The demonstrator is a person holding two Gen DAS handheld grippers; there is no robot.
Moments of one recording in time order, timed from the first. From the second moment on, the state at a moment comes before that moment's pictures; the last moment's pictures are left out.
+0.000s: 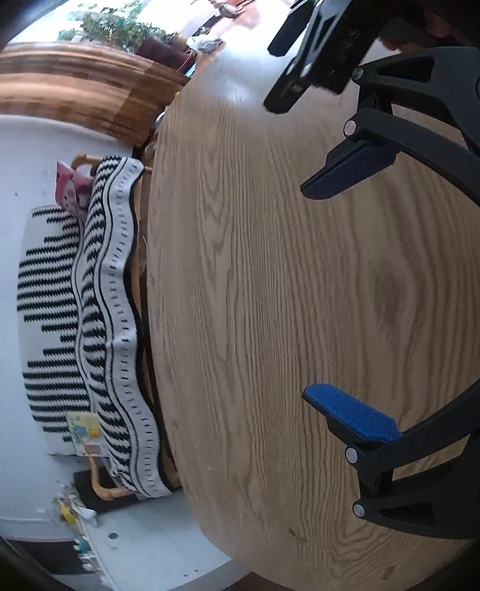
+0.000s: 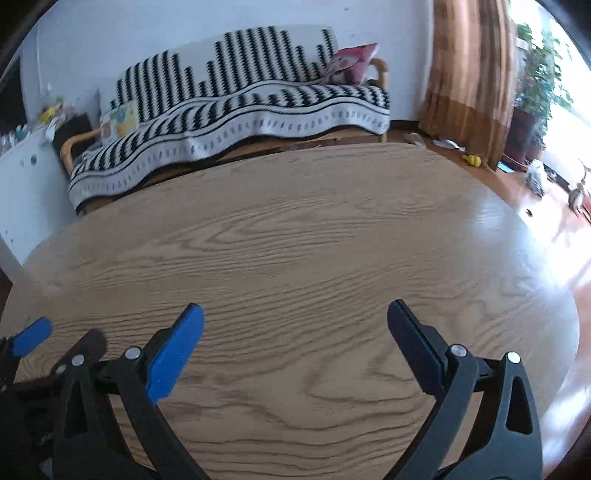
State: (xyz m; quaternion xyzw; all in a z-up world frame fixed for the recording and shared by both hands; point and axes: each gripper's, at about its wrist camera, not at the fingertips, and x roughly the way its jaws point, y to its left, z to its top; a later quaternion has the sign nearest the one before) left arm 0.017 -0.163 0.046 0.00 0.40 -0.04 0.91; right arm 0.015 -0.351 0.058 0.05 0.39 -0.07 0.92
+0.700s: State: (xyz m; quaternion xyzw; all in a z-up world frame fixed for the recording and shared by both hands) left arm 0.013 -0.166 0.047 0.03 0.39 -0.04 0.92; right arm -0.005 -0.354 0.047 0.06 0.42 -0.08 0.90
